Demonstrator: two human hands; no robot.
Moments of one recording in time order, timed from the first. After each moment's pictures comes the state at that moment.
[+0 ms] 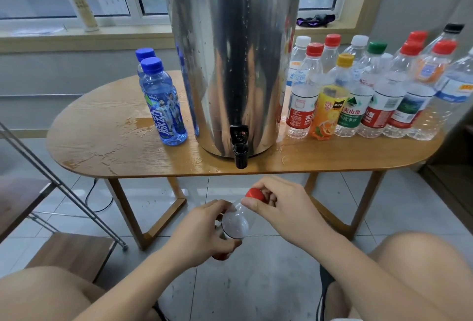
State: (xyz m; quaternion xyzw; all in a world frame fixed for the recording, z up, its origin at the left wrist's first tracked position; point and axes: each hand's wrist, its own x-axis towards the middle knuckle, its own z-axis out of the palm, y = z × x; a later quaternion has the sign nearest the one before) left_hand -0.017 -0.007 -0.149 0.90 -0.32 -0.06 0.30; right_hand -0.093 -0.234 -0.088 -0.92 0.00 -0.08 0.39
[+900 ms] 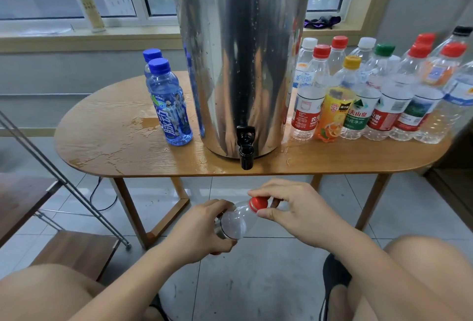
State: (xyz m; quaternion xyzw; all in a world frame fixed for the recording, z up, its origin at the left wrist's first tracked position) left_hand -0.005 0.003 -0.146 0.90 -0.32 -0.09 0.26; right_hand -0.093 -0.254 -0.085 -0.92 -0.08 -0.04 0.38
